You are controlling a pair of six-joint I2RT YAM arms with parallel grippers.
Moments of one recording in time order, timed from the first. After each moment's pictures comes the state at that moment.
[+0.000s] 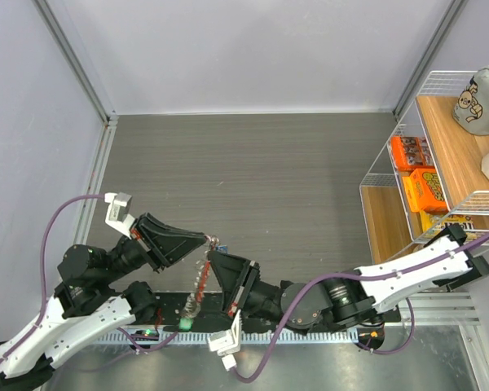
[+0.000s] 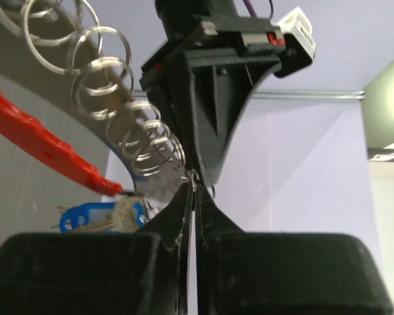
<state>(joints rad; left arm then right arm) -0.92 0.29 0.68 -0.04 0.21 -0.84 1.88 1.22 1.13 0.08 0.71 -1.57</state>
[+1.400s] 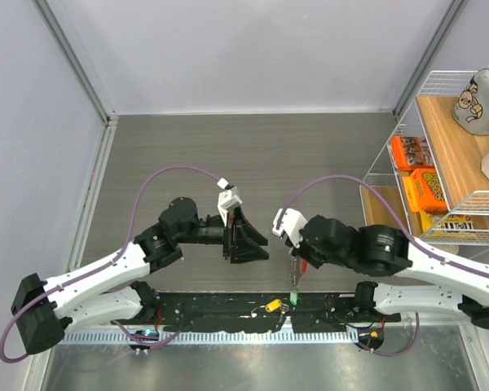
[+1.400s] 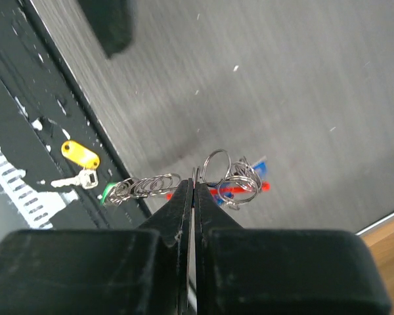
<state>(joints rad) -0.92 0.96 0.67 0.23 0.65 -0.50 1.32 0.88 1.09 -0.97 0.30 -0.01</state>
